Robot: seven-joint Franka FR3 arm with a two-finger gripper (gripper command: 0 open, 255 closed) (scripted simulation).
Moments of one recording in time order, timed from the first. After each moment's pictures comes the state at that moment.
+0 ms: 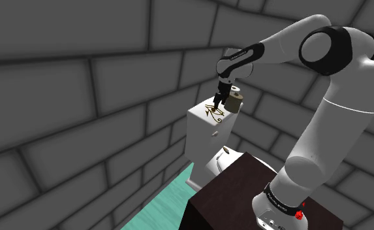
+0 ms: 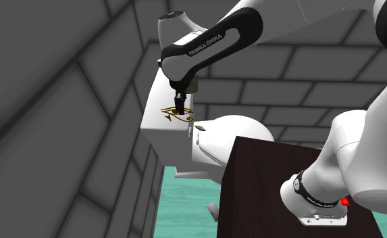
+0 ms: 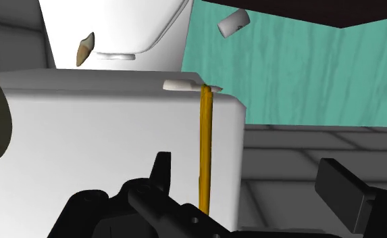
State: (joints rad) arm -0.12 0.13 -0.28 -2.11 0.02 2.19 -0.54
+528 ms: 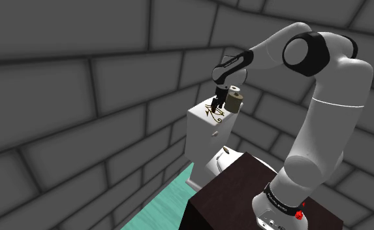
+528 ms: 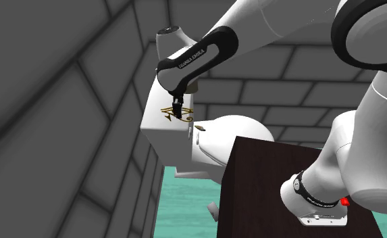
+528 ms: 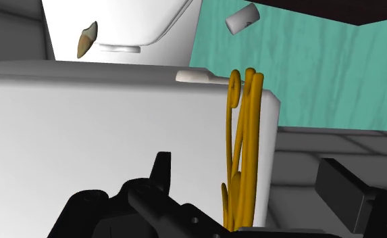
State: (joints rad) arm -0.14 0.26 -0.27 -2.07 0.06 2.27 -0.60
